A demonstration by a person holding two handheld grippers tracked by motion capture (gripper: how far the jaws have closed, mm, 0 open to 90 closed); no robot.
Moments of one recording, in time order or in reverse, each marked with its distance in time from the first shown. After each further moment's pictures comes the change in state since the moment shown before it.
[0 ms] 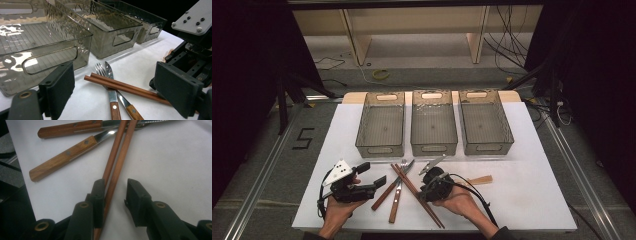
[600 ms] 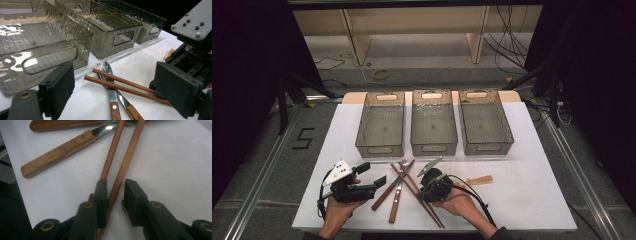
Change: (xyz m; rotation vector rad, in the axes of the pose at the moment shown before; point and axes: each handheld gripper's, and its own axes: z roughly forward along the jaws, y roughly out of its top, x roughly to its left) left arm 0.000 0.000 0.000 0.000 0.000 -0.002; right arm 0.004 0.001 0.003 0.030 -0.043 -0.025
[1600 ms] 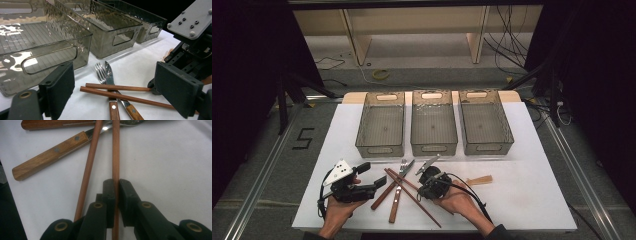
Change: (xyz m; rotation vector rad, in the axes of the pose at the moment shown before) left arm 0.000 0.000 0.001 0.002 -0.002 0.003; right arm -0.002 0.006 0.002 0.022 -0.027 0.000
